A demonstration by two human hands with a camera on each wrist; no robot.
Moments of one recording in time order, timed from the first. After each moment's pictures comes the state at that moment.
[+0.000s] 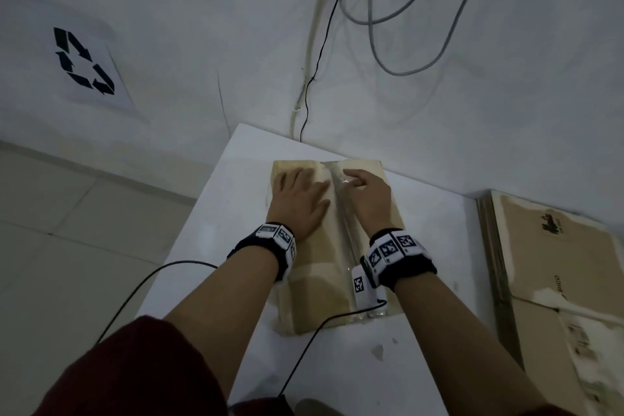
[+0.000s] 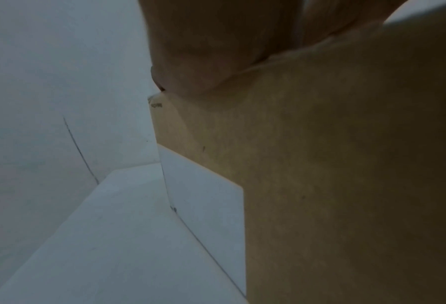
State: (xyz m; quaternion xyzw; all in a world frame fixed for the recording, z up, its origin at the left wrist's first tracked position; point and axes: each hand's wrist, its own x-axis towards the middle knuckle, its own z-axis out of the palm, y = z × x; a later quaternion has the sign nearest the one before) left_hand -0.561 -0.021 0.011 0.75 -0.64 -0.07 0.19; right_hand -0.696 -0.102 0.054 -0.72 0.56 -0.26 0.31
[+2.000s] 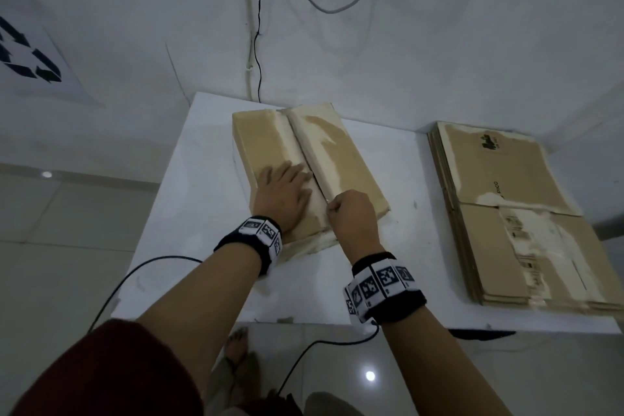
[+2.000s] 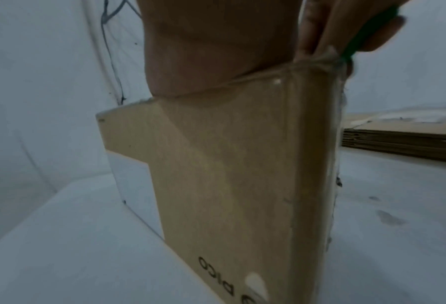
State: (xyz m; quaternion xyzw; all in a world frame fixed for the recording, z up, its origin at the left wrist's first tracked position) left_hand -0.641 0.067 0.004 0.70 -0.69 -0.07 0.16; right_hand -0.789 0.057 0.061 -0.73 0.64 -0.08 0.22
